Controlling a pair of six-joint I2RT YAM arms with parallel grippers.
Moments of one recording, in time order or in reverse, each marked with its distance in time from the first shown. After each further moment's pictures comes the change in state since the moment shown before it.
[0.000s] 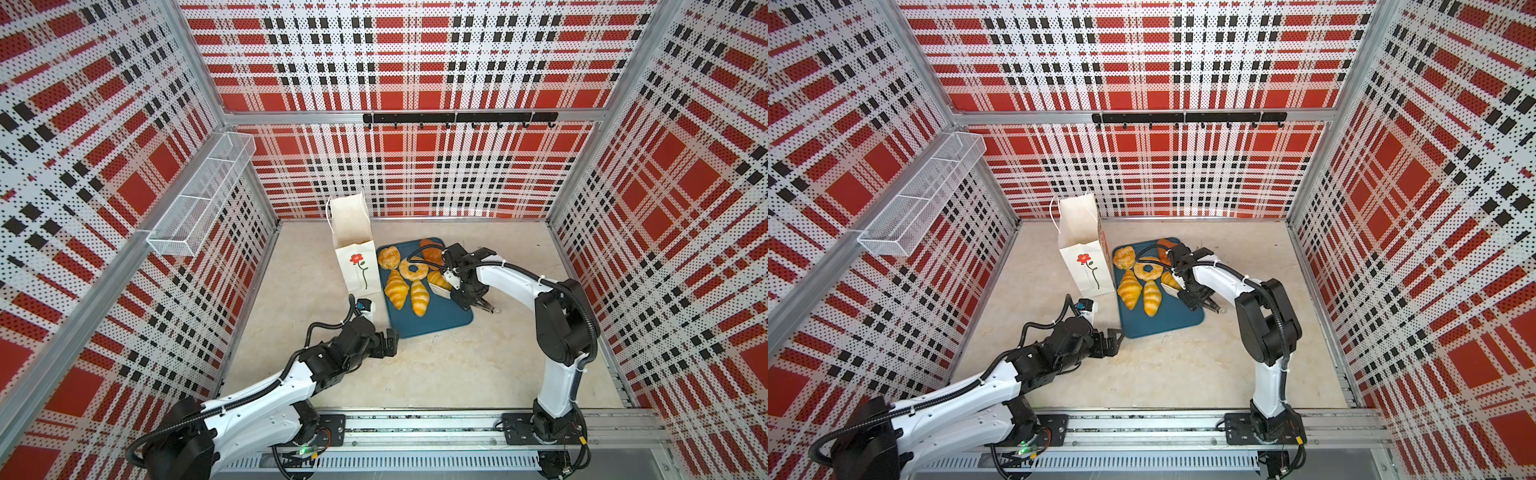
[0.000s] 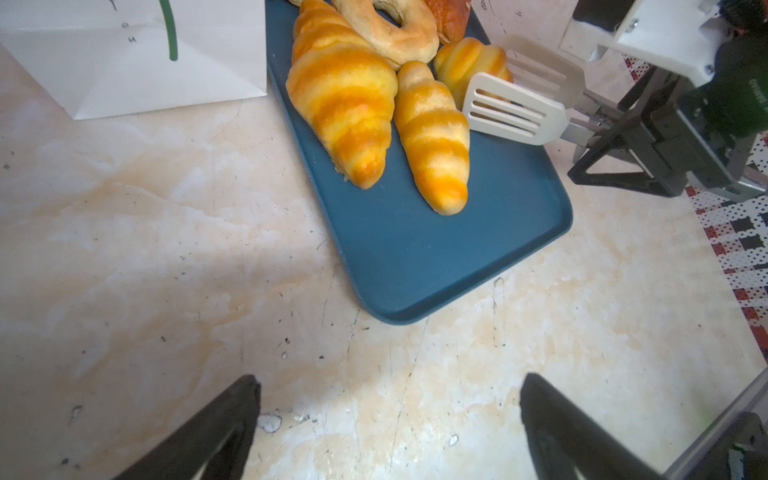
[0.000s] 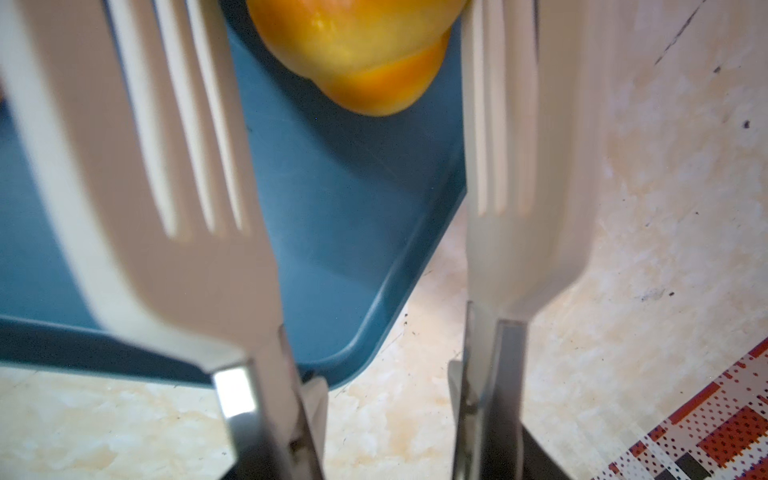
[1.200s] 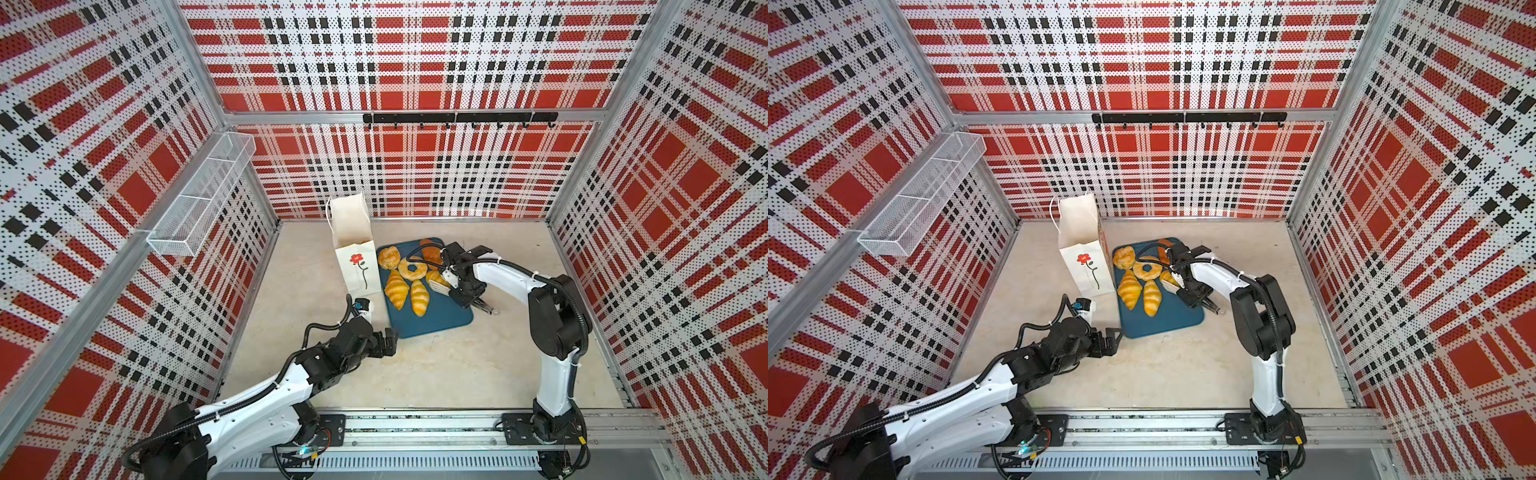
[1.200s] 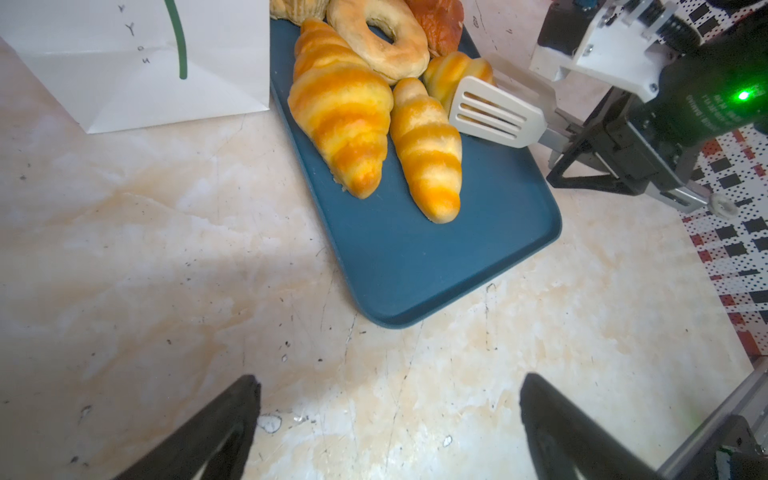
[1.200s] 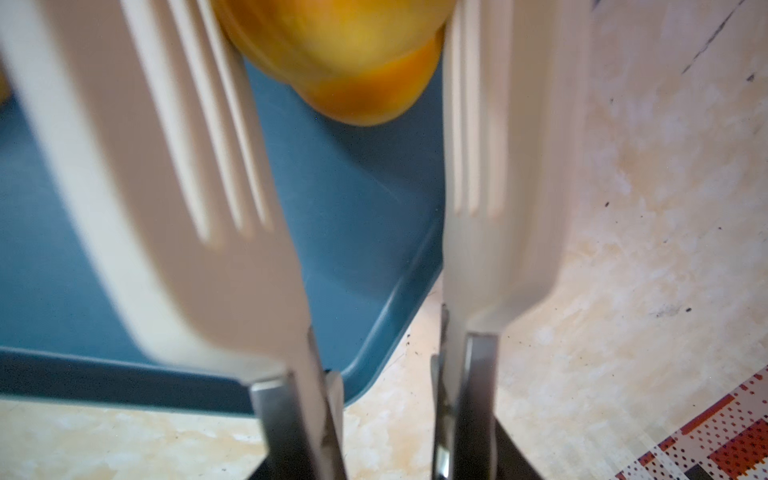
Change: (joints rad) left arm -0.001 -0.039 0.000 -0.011 -0.008 -0.002; right arm -0.010 0.058 0.049 -0.014 -0.019 0.000
